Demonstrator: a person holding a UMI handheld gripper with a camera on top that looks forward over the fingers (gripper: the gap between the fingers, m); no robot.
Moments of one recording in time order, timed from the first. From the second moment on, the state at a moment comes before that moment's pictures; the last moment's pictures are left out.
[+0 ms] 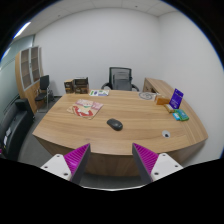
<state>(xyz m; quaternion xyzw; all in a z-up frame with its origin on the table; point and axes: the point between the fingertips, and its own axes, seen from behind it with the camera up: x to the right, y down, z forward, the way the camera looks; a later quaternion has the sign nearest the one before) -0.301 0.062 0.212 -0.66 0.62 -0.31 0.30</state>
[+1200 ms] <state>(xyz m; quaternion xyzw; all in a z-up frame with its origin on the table) -0.094 0.041 0.053 -0.64 0.63 -0.34 0.28</state>
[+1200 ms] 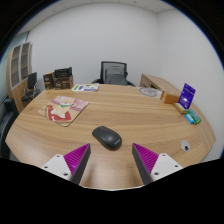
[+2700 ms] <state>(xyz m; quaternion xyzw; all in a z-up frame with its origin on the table) 0.042 0.034 -0.020 -0.65 0.65 -0.30 0.26</state>
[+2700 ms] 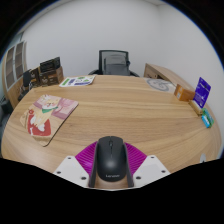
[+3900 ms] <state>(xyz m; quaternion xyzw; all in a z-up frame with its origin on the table) 0.167 0.299 -0.005 -0.70 0.59 -0.27 0.29</state>
